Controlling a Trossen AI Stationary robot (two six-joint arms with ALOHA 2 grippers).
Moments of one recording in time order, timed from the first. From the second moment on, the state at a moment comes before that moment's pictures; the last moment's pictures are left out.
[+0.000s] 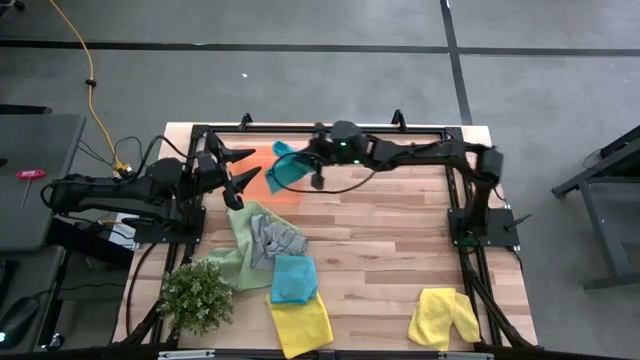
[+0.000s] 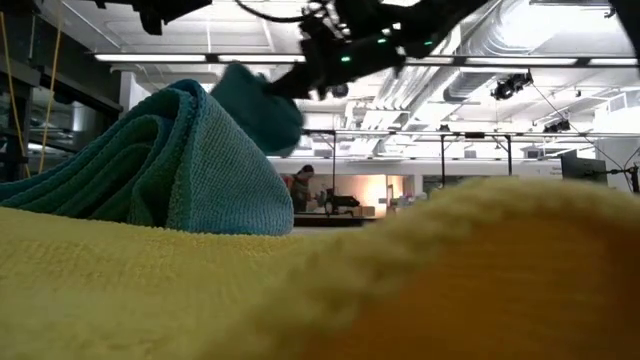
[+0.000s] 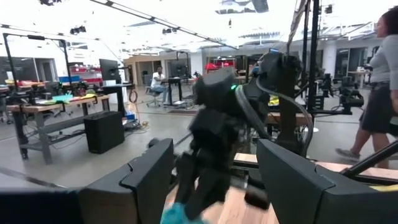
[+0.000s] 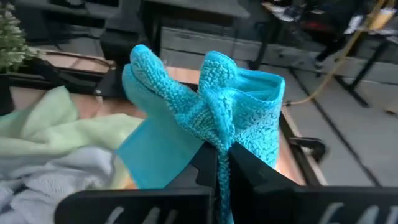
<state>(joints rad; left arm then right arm) 0.14 0.60 0.48 0.28 -0.36 0.11 -0.29 1.90 1.38 0.22 -0.22 -0.26</state>
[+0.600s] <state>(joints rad) 0.14 0.60 0.48 0.25 -0.36 0.11 -0.31 2.33 1.83 -0.10 0.21 -0.11</state>
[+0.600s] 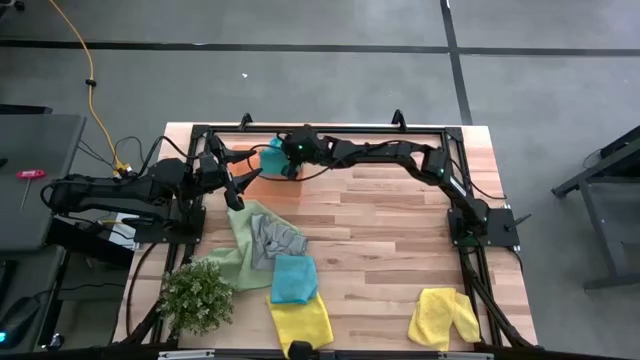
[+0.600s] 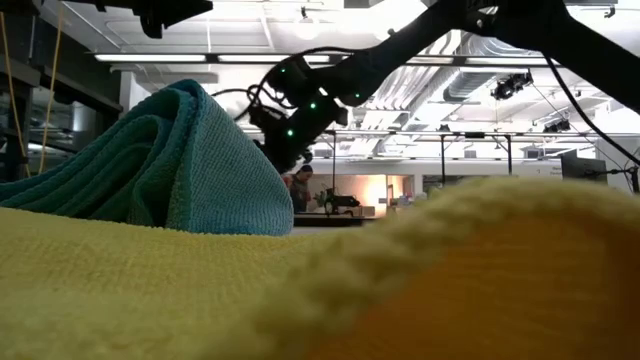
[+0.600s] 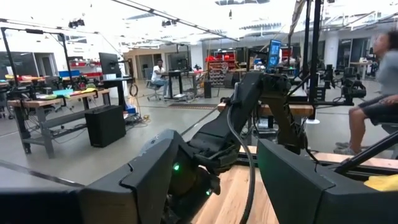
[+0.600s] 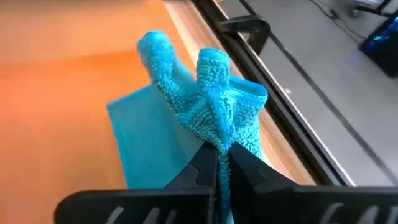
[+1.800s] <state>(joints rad) 0.14 0.60 0.48 0.25 -0.36 0.10 -0.22 2.33 1.86 -0.32 -0.01 -0.36</state>
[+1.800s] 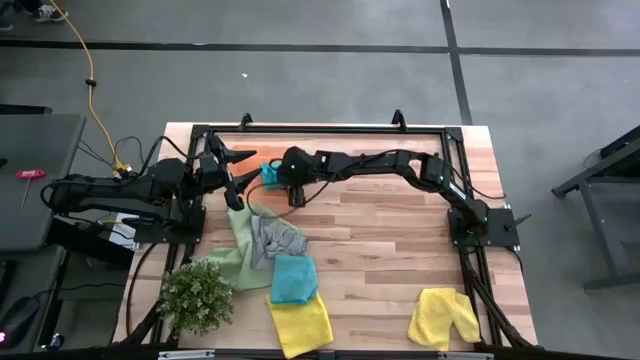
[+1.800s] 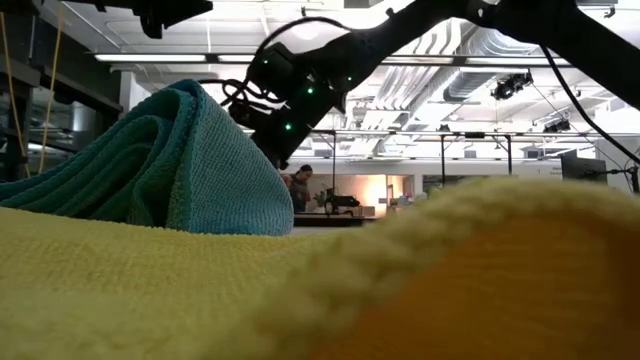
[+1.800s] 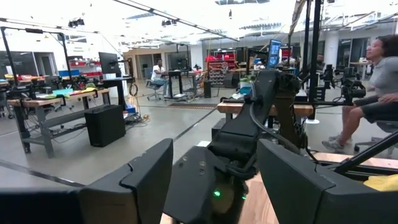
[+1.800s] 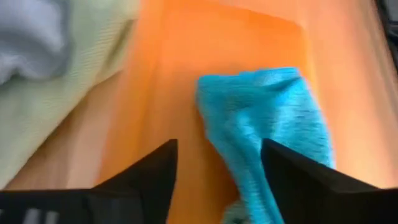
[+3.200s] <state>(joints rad) 0.29 1.18 0.69 0.06 -0.38 -0.02 -0.23 1.24 0.46 0.89 -0.12 -0.16</state>
